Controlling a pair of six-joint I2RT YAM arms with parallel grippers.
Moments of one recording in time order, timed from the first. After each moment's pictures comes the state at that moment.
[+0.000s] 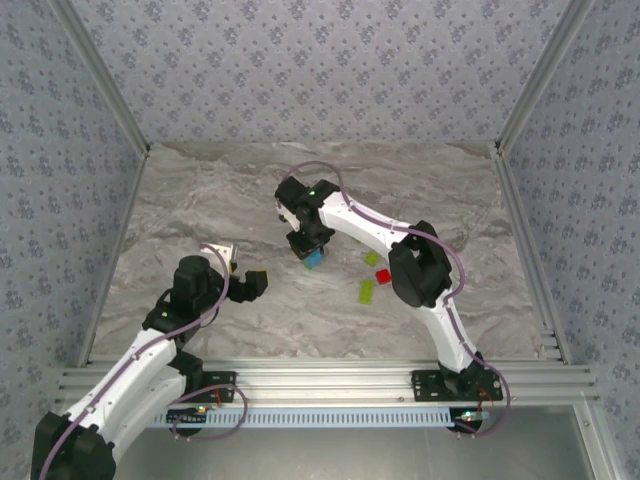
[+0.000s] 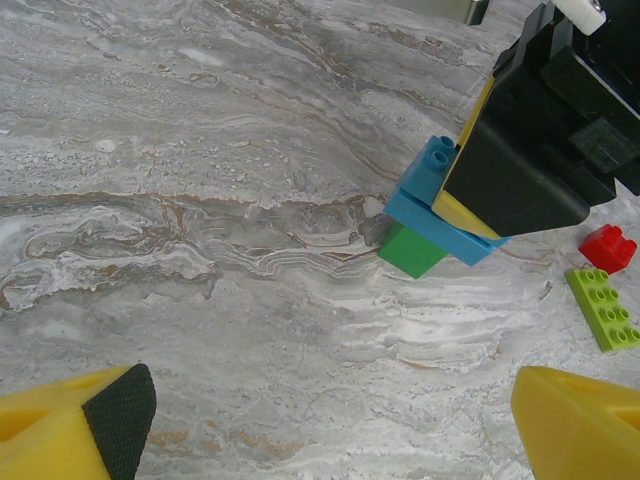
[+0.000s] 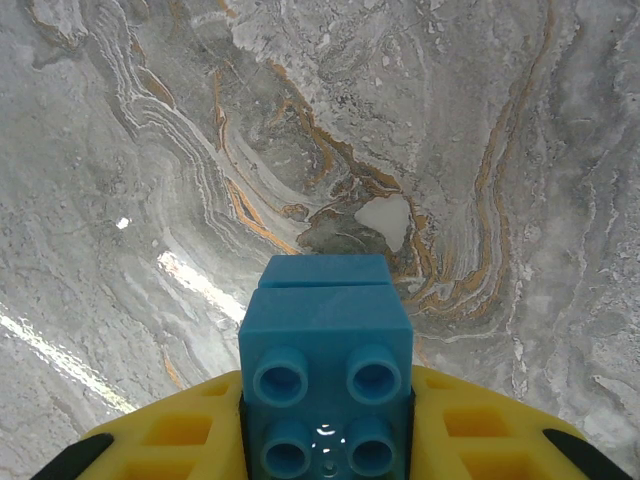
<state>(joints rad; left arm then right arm) -0.39 0.69 0.32 -0.15 0.21 -0.28 0.81 2.21 1.95 -1.11 -0.02 0.09</state>
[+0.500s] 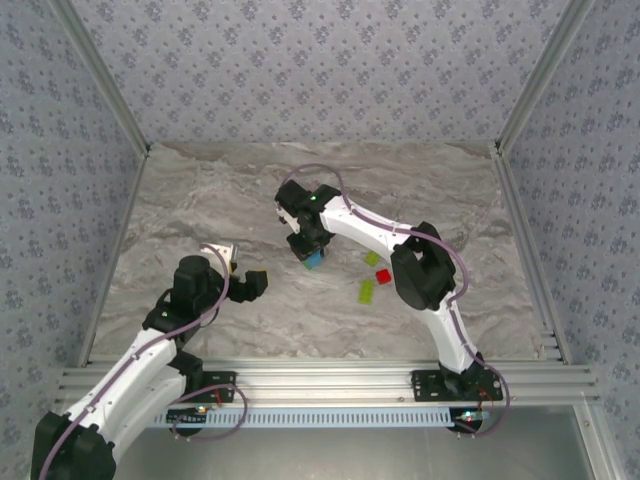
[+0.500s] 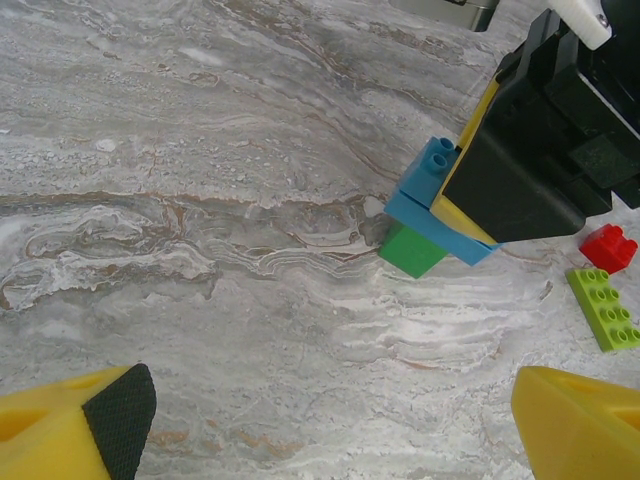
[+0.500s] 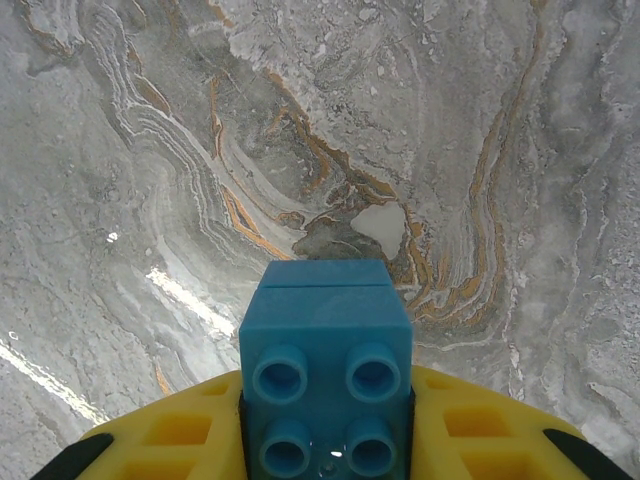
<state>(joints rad) -0.39 0.69 0.32 -0.15 0.21 -0.28 0.82 2.17 1.88 -1.04 0.01 0.09</state>
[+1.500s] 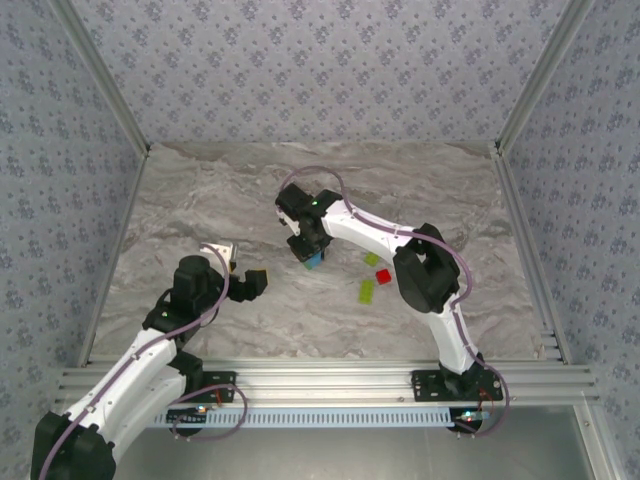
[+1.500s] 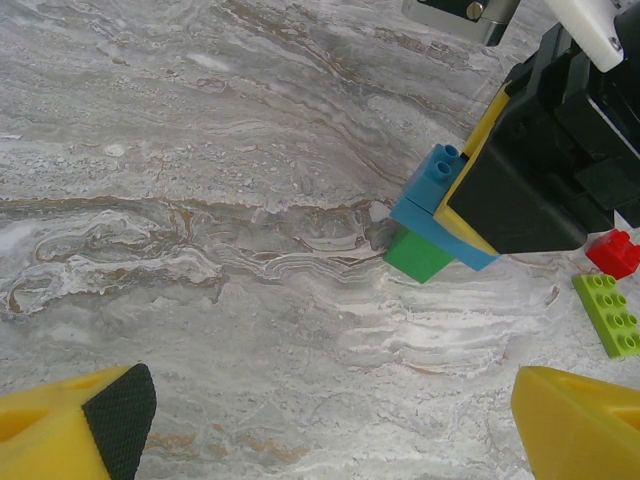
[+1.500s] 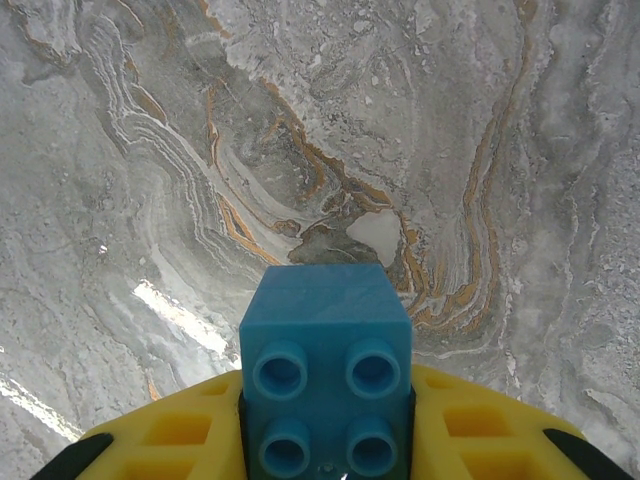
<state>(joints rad) -0.39 0.69 0.32 -0.14 0.19 -0.28 0.83 2.14 1.81 -0.98 0.04 0.10</state>
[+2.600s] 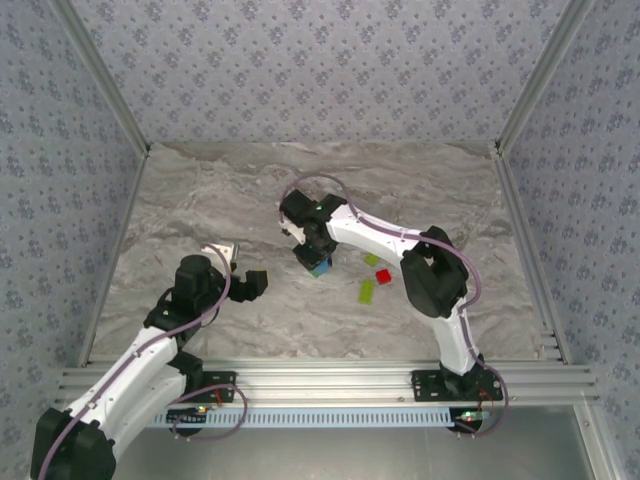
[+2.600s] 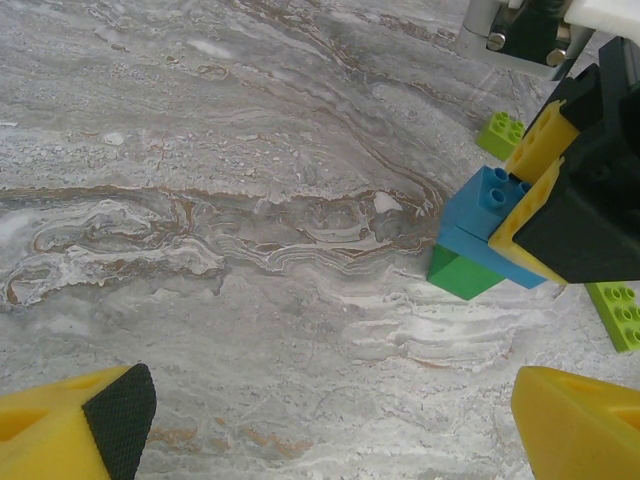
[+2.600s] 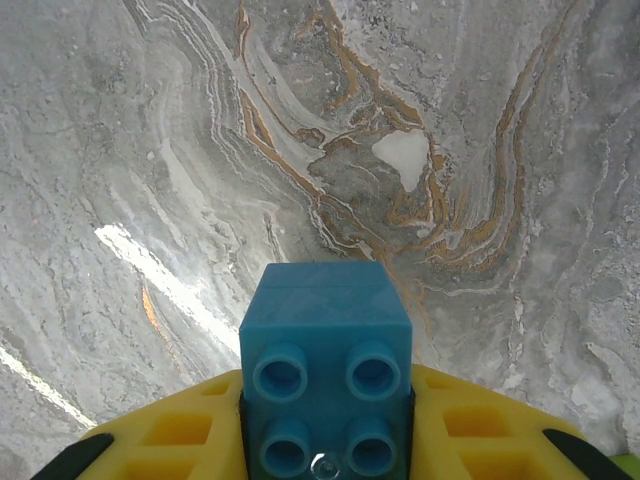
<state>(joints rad) -0.39 0.71 0.32 -0.14 0.19 -0.28 0.84 2.05 1.70 -0.98 0.03 -0.01</state>
